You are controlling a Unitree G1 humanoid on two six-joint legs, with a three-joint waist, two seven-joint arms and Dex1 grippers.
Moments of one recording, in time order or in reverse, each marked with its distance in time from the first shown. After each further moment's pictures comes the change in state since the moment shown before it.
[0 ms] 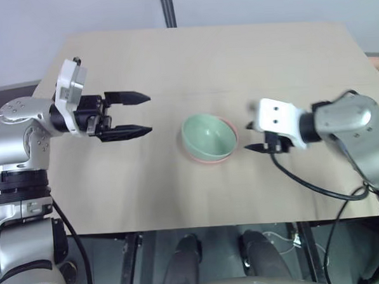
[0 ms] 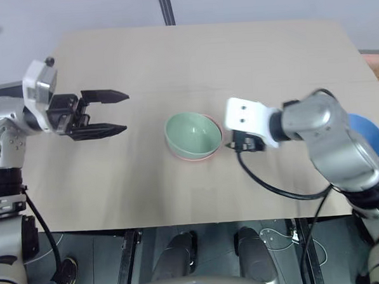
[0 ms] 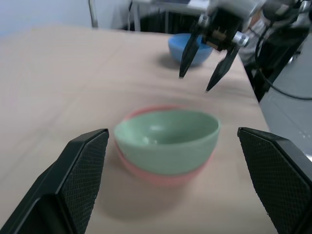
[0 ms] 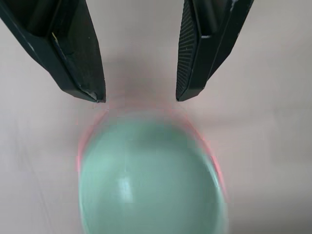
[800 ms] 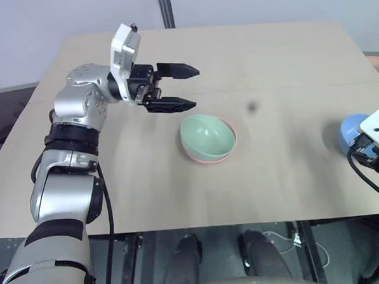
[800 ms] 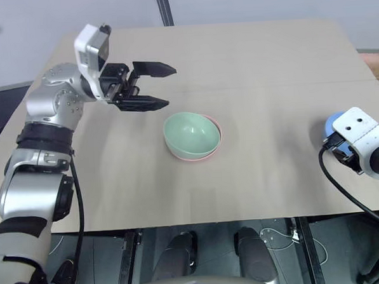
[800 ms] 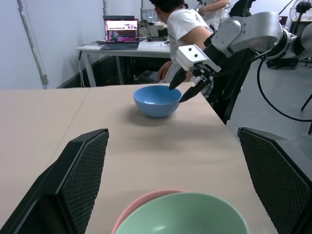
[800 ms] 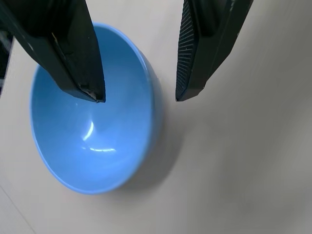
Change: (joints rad) left arm -0.377 -0.203 -0.323 0.351 -0.116 -0.175 -0.002; right arm 0.507 -0.176 -0.496 -0.170 0.000 0.369 -0.344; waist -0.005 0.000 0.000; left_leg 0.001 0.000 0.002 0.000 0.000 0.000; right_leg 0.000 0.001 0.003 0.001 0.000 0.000
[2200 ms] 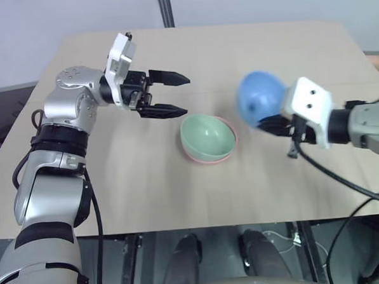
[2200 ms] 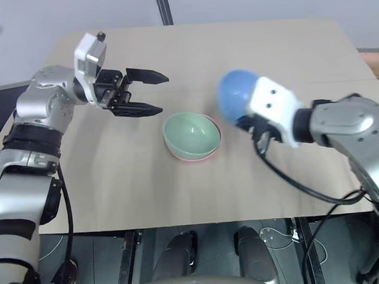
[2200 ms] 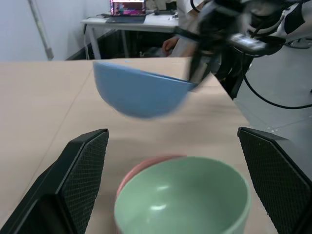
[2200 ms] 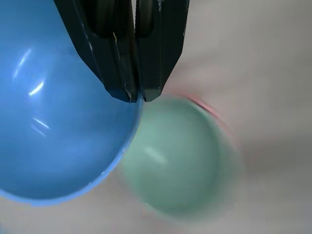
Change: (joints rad) left arm 0.021 0.100 -0.073 0.024 0.002 -0.056 0.000; right arm -0.653 0.190 0.395 0.047 0.451 -0.326 0.147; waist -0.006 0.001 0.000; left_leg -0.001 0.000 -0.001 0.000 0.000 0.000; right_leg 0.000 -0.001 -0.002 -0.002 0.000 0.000
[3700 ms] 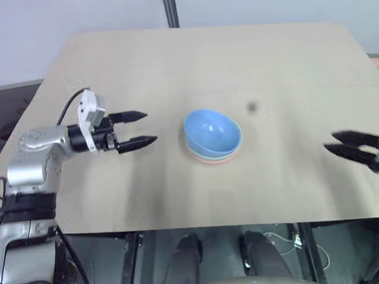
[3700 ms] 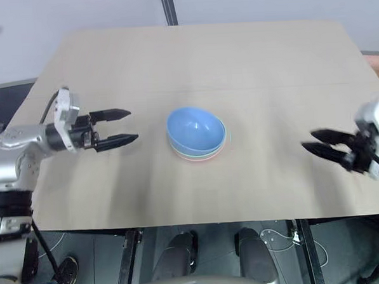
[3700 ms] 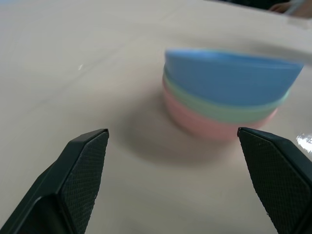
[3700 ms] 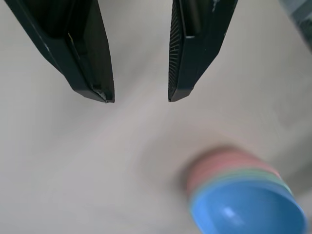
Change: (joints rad) left arm 0.632 0.116 0.404 -0.410 0.150 0.137 0.313; right arm 0.823 -0.024 -0.845 0.259 0.127 -0.255 0.200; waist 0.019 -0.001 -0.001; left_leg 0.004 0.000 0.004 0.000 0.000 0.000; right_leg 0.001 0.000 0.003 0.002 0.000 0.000
